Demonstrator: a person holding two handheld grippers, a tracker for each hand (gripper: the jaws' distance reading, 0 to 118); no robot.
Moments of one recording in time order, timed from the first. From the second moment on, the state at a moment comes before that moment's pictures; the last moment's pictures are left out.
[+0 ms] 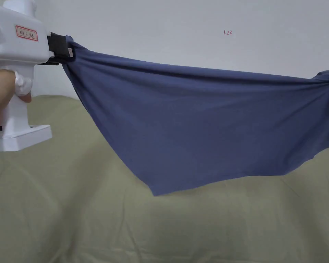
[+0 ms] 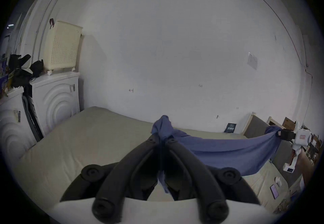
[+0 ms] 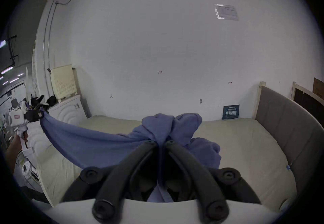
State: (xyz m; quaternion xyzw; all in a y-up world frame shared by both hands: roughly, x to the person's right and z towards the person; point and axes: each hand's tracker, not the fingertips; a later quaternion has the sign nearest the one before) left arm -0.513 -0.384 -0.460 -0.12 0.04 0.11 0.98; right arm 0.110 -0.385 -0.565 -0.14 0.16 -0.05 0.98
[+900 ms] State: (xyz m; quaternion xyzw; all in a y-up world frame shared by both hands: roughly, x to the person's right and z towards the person) left arm -0.513 -0.606 -0.378 -0.29 0.01 0.25 0.92; right arm 0.153 -0.593 -0.491 -0.29 0.18 -0.10 0.94
